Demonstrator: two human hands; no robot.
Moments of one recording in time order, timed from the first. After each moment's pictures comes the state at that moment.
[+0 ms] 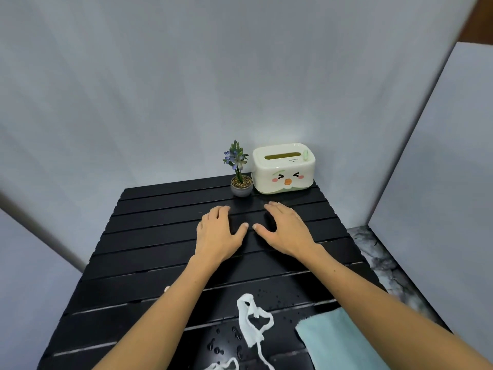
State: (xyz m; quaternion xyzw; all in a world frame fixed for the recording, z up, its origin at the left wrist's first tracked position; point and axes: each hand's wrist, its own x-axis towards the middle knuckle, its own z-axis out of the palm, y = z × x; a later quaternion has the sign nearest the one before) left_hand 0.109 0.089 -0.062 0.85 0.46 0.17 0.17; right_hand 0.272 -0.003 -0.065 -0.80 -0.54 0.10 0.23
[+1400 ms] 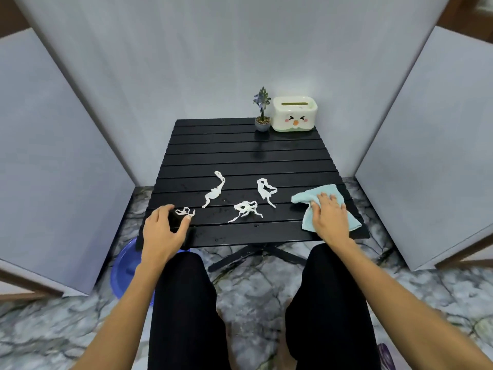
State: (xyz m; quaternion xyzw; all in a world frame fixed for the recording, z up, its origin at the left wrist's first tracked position) left_hand -0.207 -0.119 -0.048 0.74 0.58 0.26 0.22; right_hand 0.172 -0.264 -0.068 -0.88 -0.43 0.05 0.21
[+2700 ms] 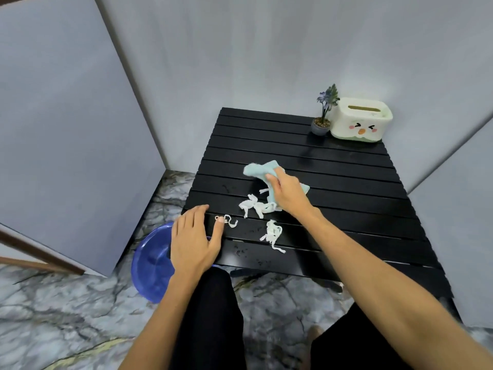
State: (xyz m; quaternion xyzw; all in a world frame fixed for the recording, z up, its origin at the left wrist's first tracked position) left_hand -0.214 -0.088 -0.081 0.75 0.60 0.27 0.10; right_hand 0.046 -0.048 -0.043 -0.72 -0.60 0.19 0.30
